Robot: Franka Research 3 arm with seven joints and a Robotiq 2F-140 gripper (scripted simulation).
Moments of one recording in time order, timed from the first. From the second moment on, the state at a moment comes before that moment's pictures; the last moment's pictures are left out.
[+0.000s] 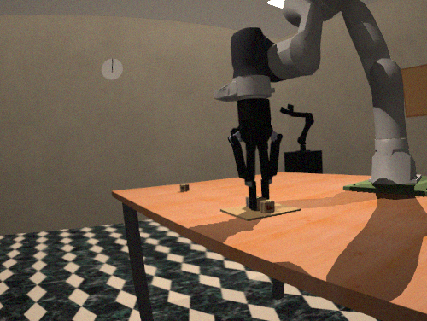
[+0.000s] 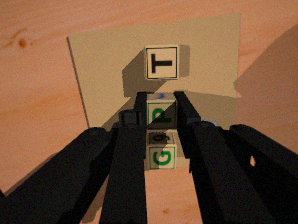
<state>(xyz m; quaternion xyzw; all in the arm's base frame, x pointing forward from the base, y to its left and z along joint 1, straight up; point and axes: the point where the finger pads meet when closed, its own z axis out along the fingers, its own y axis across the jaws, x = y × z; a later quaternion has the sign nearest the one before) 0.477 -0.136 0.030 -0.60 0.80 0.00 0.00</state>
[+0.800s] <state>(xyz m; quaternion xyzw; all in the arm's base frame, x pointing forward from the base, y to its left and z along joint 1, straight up) 0.477 -0.136 0.030 -0.60 0.80 0.00 0.00</state>
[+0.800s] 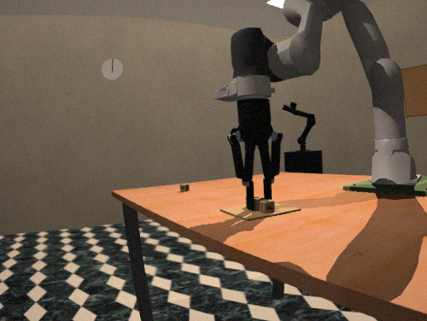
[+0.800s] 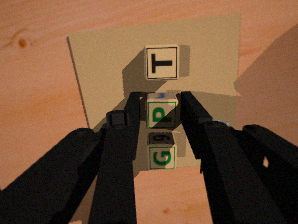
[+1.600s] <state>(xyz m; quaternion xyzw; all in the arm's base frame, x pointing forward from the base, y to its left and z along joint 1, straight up) 0.485 -0.139 0.080 -0.58 0.81 -0.02 0.00</state>
